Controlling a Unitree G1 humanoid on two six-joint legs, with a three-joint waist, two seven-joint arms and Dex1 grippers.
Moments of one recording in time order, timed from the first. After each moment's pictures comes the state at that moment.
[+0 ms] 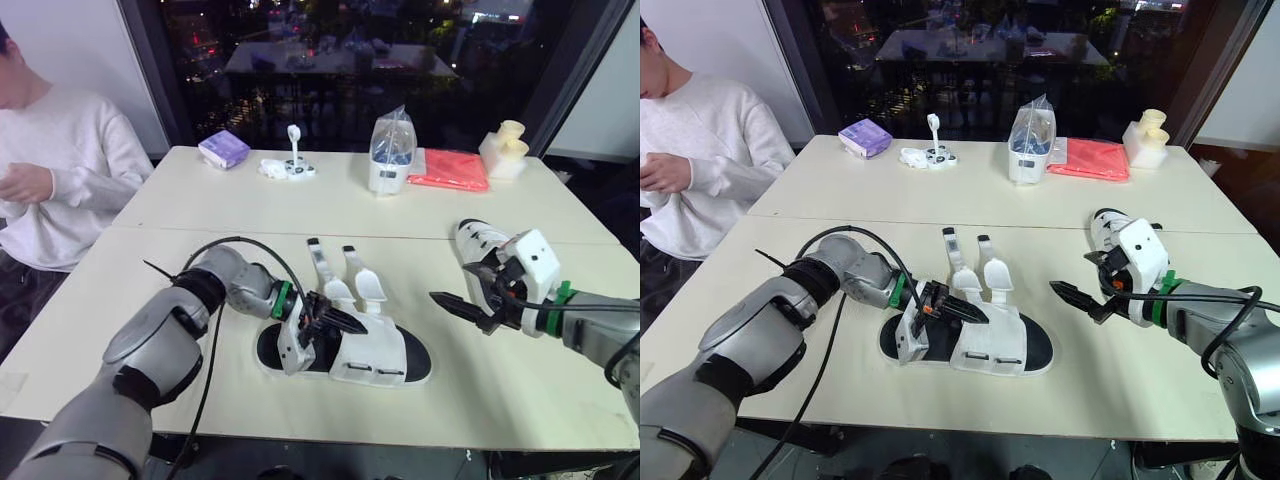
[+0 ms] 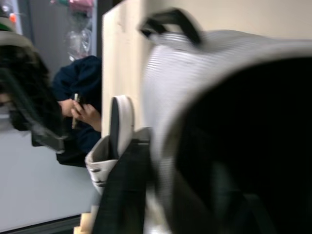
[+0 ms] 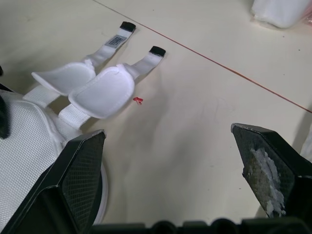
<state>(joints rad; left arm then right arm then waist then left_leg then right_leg) -1.21 0.42 -0.83 1.01 1.24 -1.42 0.36 -0.23 -0.84 -0.34 -0.55 0.55 1.02 0.64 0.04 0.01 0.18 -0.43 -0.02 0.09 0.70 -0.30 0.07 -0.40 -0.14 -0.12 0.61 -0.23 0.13</state>
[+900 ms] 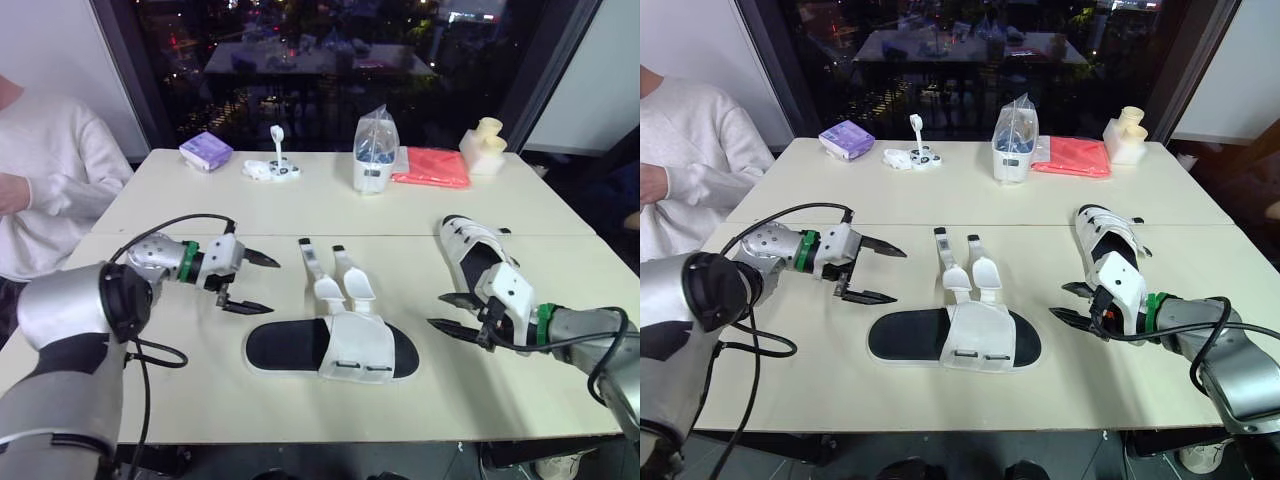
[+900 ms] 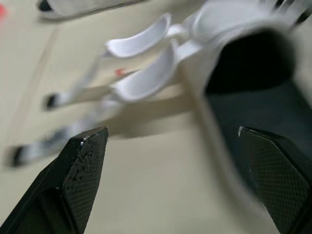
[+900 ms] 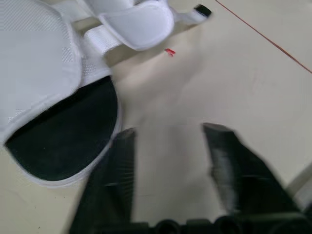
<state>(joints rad) -1.44 0.65 0.40 2.08 0.54 -0.87 -1.58 -0.12 -0.92 -0.13 -0.33 0.38 0.48 0.92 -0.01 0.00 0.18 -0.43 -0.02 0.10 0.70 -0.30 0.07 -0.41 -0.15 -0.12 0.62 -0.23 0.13</state>
